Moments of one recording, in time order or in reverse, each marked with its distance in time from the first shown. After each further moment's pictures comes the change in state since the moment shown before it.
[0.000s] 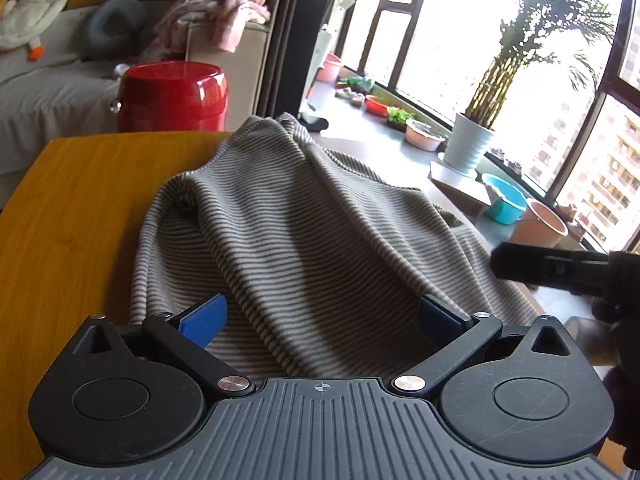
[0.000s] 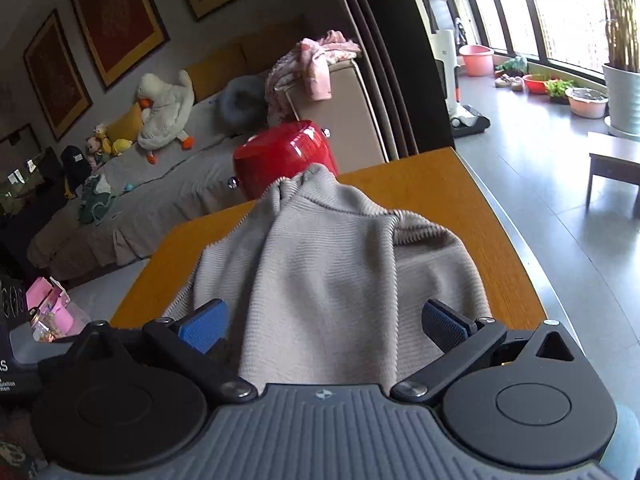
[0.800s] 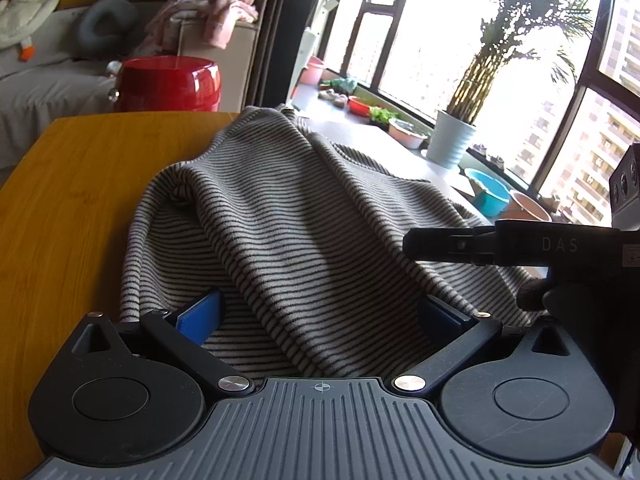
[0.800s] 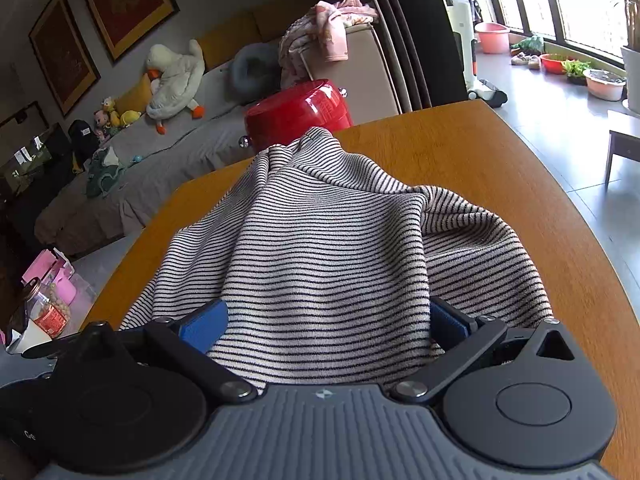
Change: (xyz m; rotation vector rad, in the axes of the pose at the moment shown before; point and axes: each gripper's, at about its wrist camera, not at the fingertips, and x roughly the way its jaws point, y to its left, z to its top) left arm -0.035 0.011 -0.054 0.042 -0.015 -0.050; right arm 0.018 0.016 -0.050 -0.014 0.090 0.032
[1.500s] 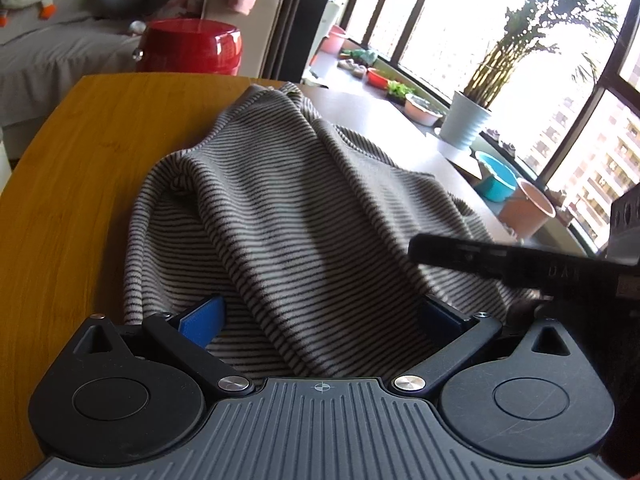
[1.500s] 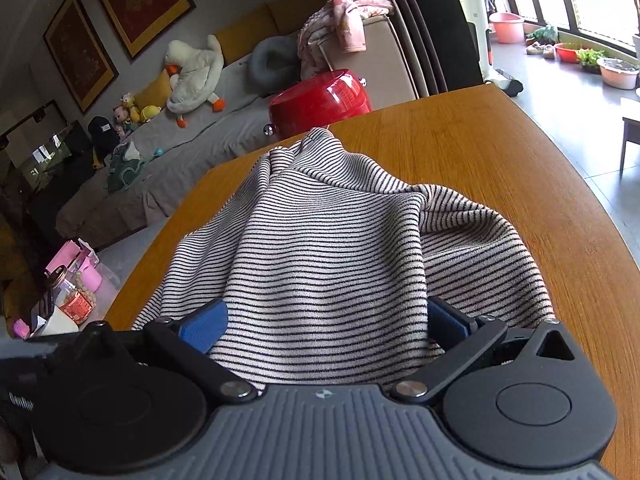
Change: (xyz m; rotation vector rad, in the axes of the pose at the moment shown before) left arm -0.026 0.001 0.006 -0.112 0.099 0.005; right arm -0.018 0.005 -0.013 0.003 0.029 0.066
